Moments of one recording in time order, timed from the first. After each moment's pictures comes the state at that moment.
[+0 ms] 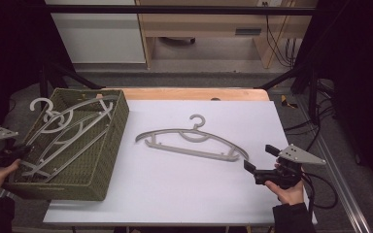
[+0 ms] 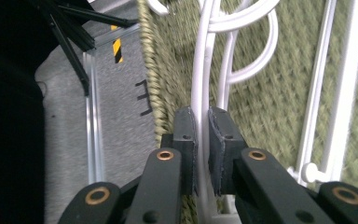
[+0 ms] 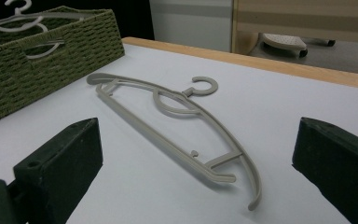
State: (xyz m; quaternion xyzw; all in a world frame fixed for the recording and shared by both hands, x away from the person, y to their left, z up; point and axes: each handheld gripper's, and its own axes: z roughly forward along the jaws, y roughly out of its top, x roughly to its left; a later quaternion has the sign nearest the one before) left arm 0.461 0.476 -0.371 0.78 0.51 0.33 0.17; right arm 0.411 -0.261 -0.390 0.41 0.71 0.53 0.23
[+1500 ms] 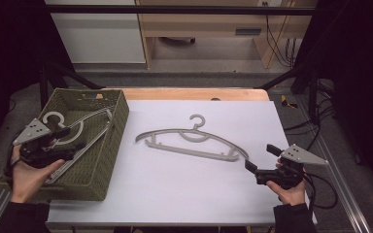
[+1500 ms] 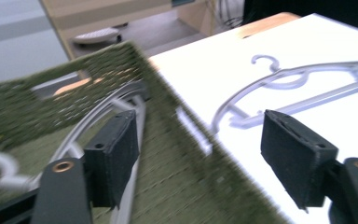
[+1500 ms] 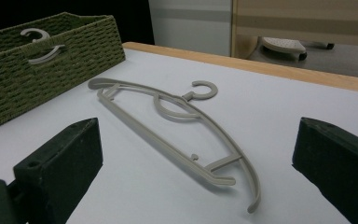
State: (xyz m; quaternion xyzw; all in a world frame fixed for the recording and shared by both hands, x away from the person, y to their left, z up) left arm 0.439 0.349 -0.328 0.75 0.39 0.27 0.45; right arm 0.409 -0.264 -0.387 0.41 0.70 0.53 0.23
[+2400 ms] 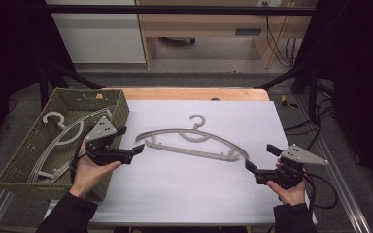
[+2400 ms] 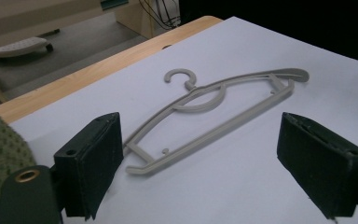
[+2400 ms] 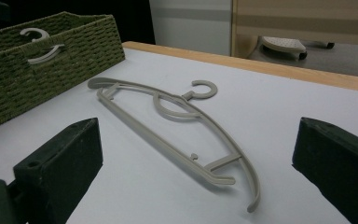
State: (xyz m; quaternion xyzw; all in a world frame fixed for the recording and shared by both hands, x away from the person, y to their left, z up) left arm 0.461 0.217 -0.337 0.80 0.32 0.20 0.47; right arm 0.410 -0.264 -0.387 0.41 0.70 0.53 0.23
